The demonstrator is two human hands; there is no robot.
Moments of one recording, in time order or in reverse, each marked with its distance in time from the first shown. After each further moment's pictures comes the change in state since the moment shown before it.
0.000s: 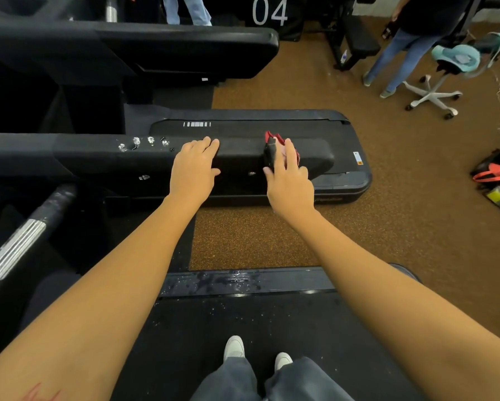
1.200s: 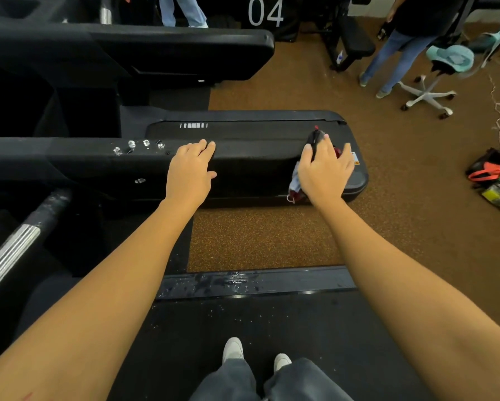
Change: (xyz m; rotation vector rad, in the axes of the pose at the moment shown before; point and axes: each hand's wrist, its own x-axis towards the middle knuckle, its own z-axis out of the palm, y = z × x) left_hand -0.002 0.001 0.002 -0.036 0.009 -0.015; right_hand 0.027 0.046 -0.024 0.129 0.136 0.318
